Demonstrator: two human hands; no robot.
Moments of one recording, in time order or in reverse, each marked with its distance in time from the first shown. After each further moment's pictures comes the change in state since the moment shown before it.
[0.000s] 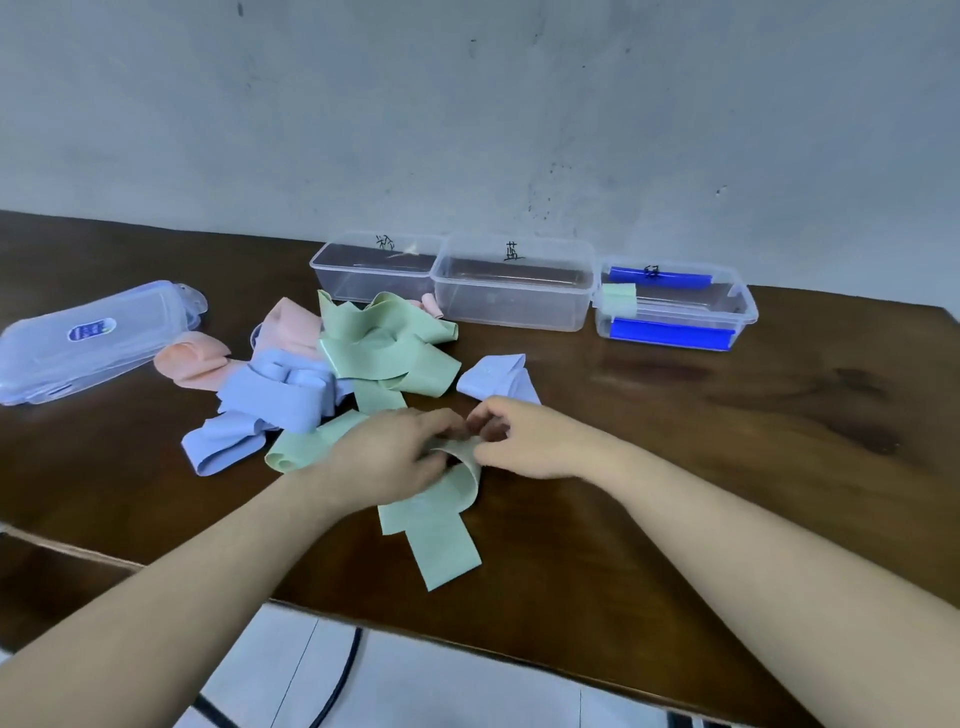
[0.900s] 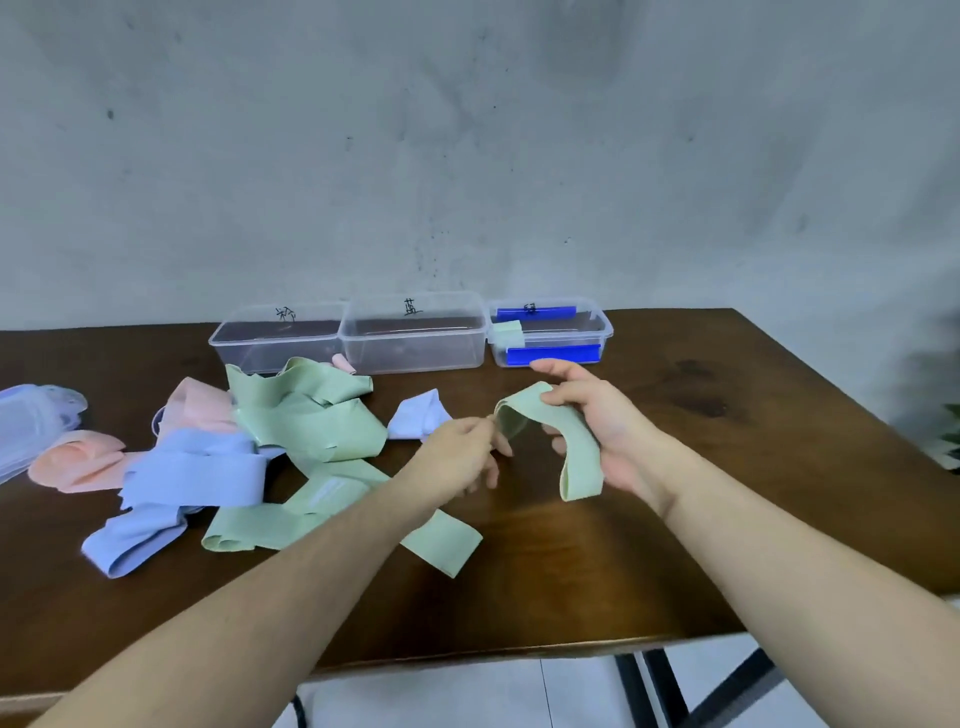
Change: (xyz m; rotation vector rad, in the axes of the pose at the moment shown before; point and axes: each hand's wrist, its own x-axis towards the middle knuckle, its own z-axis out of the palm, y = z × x) left_hand 0.035 0.115 0.002 -0.731 -0.211 -0.255; right_hand -0.116 0.017 -0.038 1.146 0.589 0.049
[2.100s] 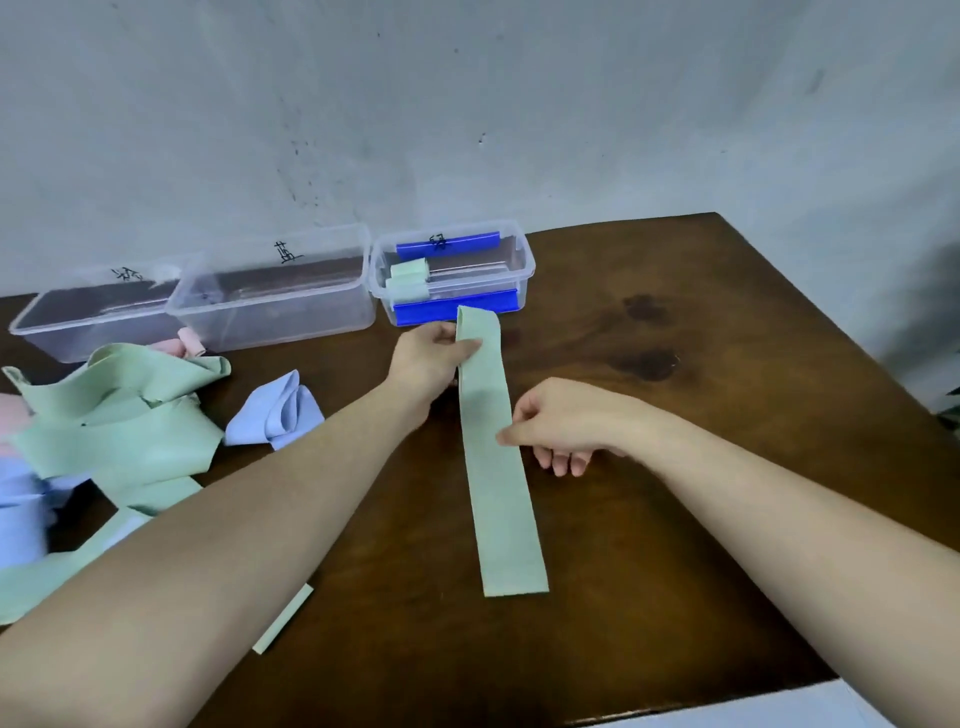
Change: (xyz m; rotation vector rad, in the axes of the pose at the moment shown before) left_hand 0.180 0.058 0.100 -0.300 0.263 -0.045; right_hand 0.086 0.005 -0.146 -1.117 -0.222 0.248
